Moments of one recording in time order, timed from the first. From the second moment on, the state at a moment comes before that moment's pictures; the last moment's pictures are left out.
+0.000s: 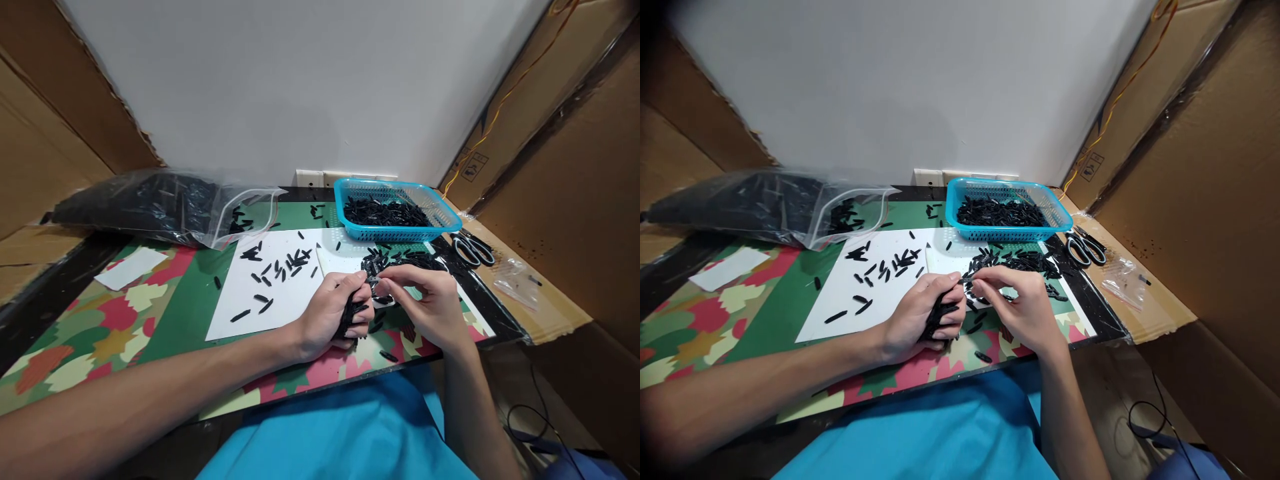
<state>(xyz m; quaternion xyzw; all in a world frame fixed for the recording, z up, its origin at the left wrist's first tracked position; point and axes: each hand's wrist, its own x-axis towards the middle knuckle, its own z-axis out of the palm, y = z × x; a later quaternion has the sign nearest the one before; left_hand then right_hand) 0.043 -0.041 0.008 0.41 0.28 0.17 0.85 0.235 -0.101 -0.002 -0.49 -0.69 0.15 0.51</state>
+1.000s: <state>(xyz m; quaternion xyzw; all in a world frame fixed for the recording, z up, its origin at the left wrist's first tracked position) 0.047 -0.050 0.001 0.45 0.25 0.20 0.83 0.194 -0.133 0.028 -0.52 -0.72 0.06 0.46</state>
